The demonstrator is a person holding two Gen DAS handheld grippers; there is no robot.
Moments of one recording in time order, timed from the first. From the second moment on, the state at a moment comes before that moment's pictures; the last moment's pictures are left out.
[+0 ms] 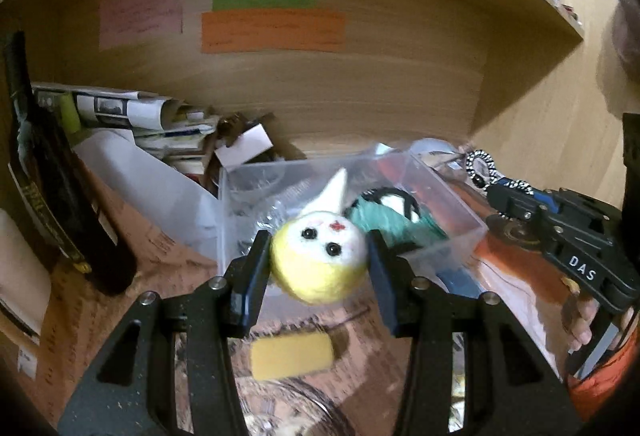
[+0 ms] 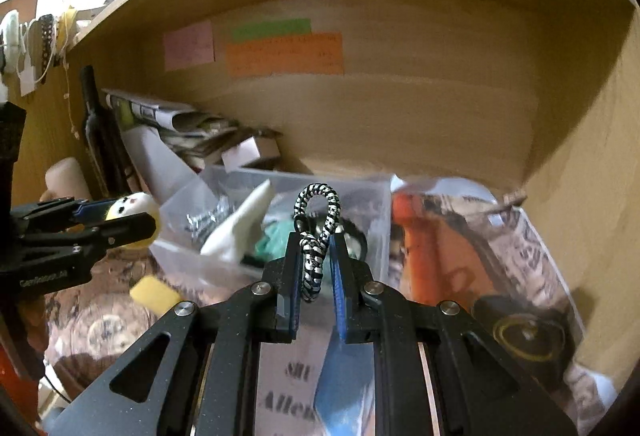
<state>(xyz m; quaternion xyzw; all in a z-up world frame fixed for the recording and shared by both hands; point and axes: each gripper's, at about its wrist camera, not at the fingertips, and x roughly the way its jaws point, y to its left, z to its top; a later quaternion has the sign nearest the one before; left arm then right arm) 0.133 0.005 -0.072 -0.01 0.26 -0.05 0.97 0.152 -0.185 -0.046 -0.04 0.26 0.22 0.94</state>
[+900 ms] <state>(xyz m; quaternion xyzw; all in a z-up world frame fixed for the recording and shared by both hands) 0.206 0.017 -0.110 -0.02 0.32 -0.04 0.95 0.227 -0.144 -0.098 -0.09 0.34 0.21 0.91</state>
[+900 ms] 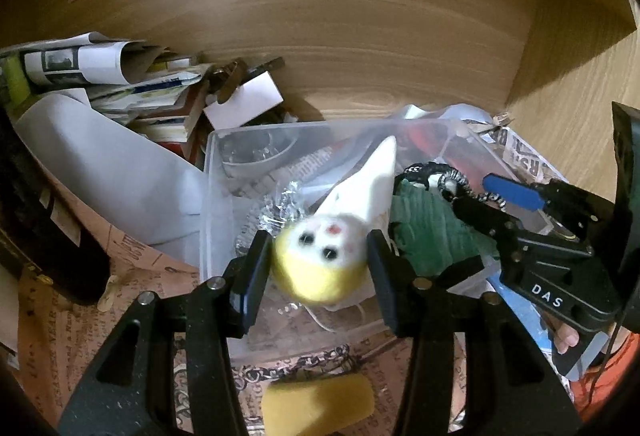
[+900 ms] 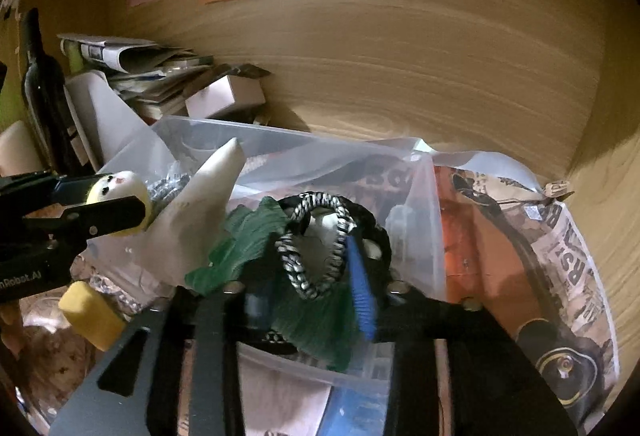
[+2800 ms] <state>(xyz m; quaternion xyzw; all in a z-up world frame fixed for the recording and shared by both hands) 0.087 0.025 -0.176 -0.05 0.38 0.00 0.92 0.080 -0.147 -0.137 -0.09 0.41 0.29 0.86</state>
